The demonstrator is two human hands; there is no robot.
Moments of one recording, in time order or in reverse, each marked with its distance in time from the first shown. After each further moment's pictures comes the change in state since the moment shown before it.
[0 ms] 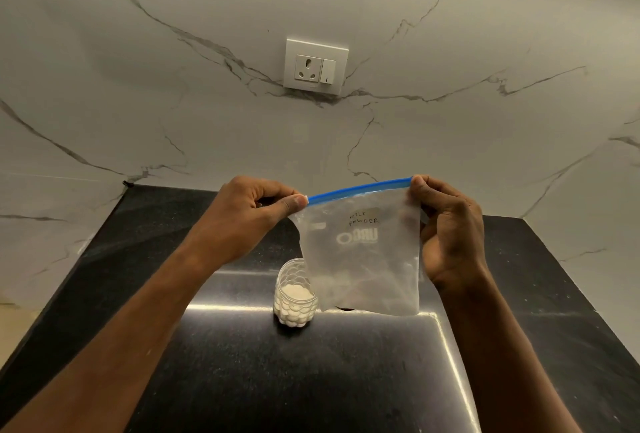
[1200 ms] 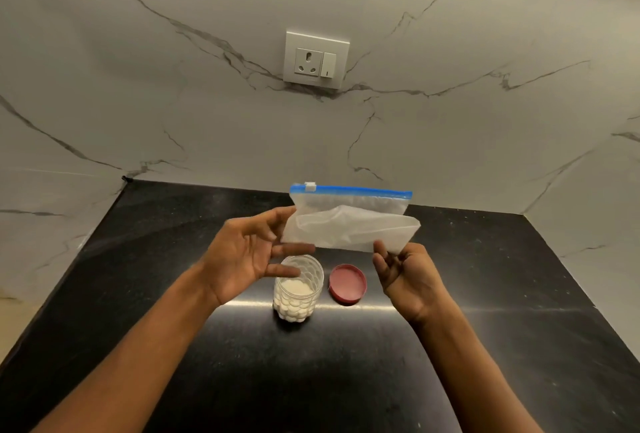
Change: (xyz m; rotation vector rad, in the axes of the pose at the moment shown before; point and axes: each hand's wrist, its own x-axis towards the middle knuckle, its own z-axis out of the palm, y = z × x) left_hand -0.015 -0.062 0.027 -1.039 -0.412 -0.393; right_hand -0.017 0.077 -0.024 0.379 -0.019 0.577
